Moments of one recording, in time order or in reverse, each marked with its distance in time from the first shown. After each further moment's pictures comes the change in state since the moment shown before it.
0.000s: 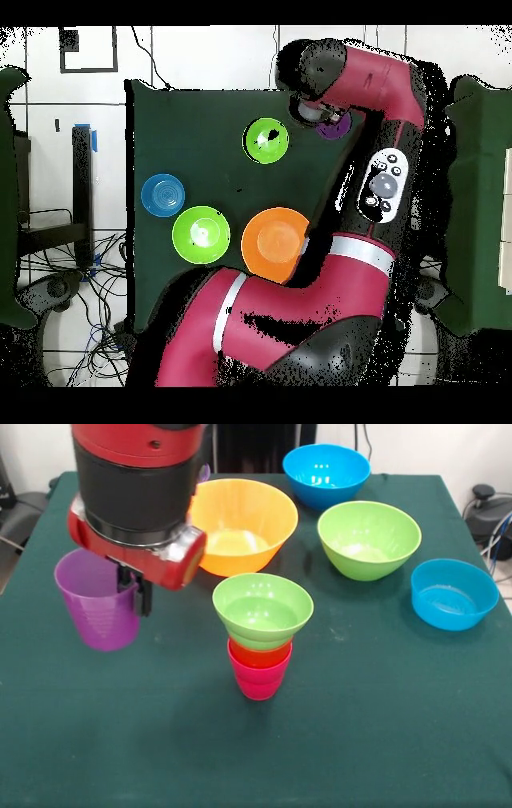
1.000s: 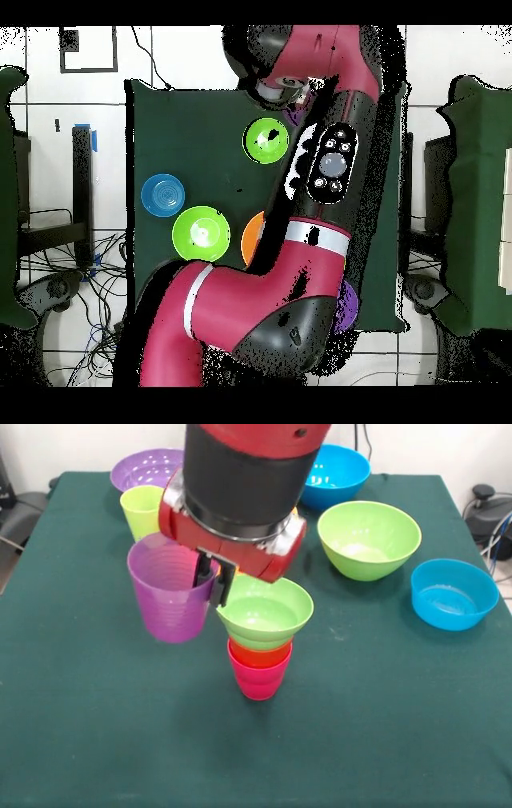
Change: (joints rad) arm 0.073 0.100 -0.134 -0.228 0.095 0.209 0.027
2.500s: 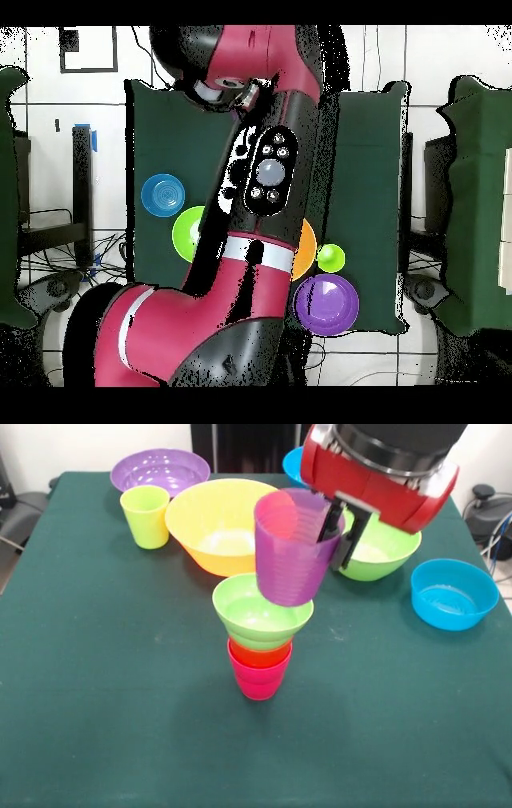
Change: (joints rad) arm 0.134 -0.092 -0.024 0.143 0.079 -0.042 0.169
